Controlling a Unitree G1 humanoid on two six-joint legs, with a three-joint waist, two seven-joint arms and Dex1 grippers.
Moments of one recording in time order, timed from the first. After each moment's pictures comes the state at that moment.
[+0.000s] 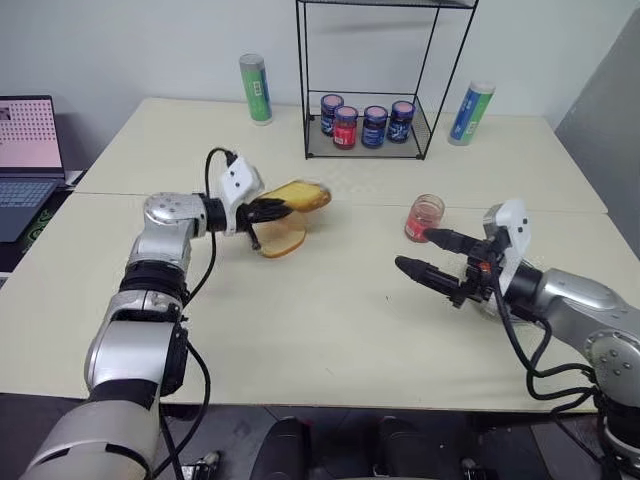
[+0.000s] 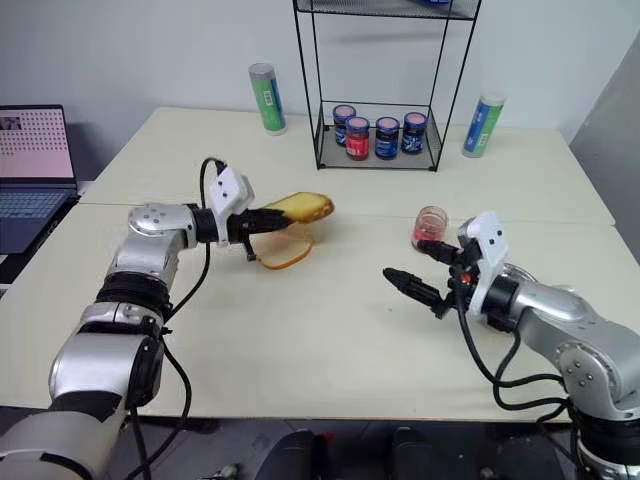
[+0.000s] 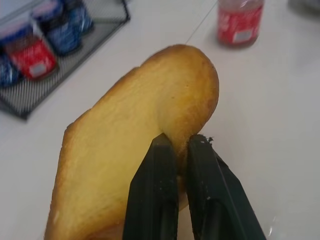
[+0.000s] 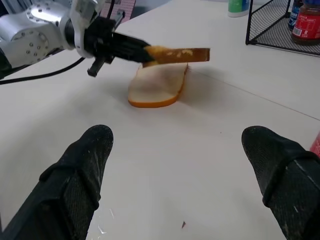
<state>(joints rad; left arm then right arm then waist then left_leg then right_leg) -0.88 0.52 -0.02 0.67 -0.09 -0.07 -1.21 -0.24 -0.71 -0.21 -0.61 0.89 0.93 0.49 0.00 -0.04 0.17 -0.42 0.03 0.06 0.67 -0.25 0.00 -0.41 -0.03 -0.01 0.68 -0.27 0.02</state>
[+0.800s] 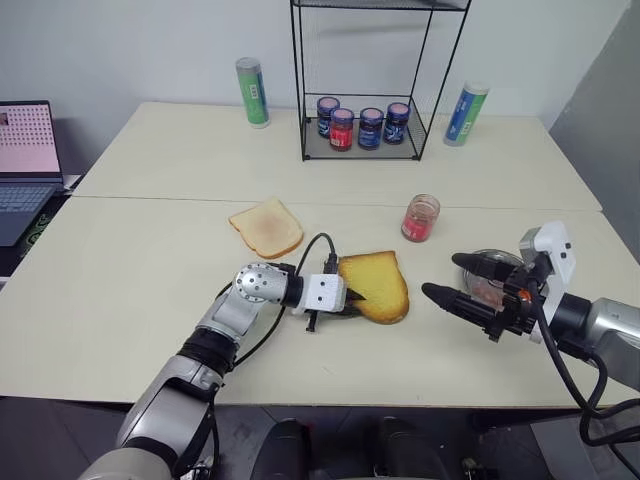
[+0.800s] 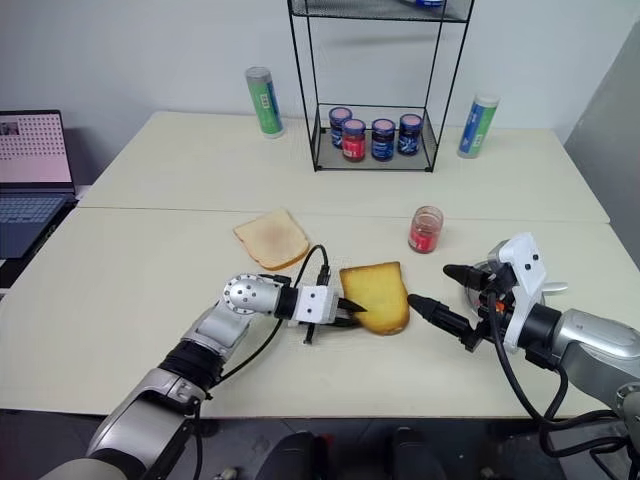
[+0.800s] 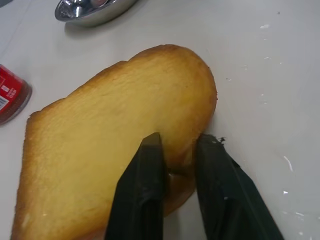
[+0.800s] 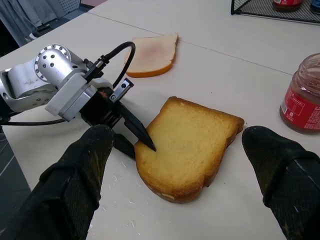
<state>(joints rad) -0.62 0.40 -0.37 0.49 0.03 -0.39 -1.22 -0.06 -0.81 -0.37 -0.74 1.13 1.00 0.36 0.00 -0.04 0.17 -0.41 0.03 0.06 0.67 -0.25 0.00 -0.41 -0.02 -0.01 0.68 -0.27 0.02</state>
